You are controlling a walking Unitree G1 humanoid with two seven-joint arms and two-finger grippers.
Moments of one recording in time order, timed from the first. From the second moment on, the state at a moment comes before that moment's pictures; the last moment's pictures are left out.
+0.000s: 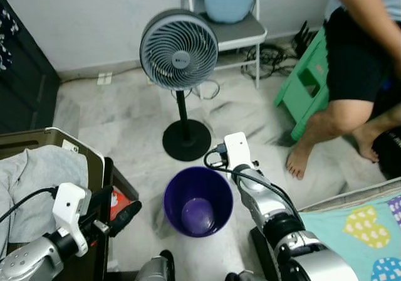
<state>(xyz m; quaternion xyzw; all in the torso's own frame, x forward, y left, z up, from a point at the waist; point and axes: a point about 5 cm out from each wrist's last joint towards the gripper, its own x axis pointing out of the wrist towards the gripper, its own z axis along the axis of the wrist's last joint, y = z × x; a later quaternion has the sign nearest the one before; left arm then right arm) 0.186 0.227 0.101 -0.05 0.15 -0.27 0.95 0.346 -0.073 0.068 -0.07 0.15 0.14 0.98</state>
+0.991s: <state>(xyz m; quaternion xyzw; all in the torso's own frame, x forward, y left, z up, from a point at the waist) 0.165 0.240 0.119 -0.04 0.18 -0.25 0.95 0.347 -0.035 0.076 -0.07 0.14 0.16 0.97</state>
